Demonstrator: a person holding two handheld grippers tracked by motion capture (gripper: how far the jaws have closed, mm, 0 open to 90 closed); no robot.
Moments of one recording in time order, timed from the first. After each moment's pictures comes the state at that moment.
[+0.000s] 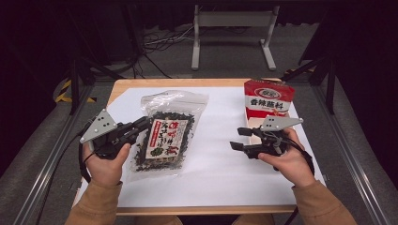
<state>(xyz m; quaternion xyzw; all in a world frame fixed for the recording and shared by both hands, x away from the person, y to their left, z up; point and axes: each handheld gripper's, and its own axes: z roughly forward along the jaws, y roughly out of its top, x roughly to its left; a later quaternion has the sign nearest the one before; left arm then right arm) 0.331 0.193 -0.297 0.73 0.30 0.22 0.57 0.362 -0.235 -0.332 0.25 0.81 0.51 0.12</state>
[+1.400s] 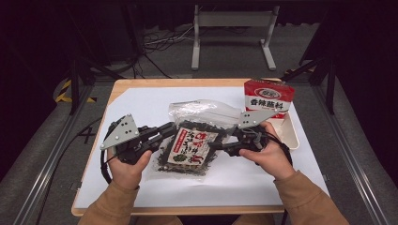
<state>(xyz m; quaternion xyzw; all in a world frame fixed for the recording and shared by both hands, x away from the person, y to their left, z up) 0.327 0.148 -0.298 0.73 0.20 0.18 0.63 0.370 -0.183 -0.317 0.16 0.83 0.53 0.05</state>
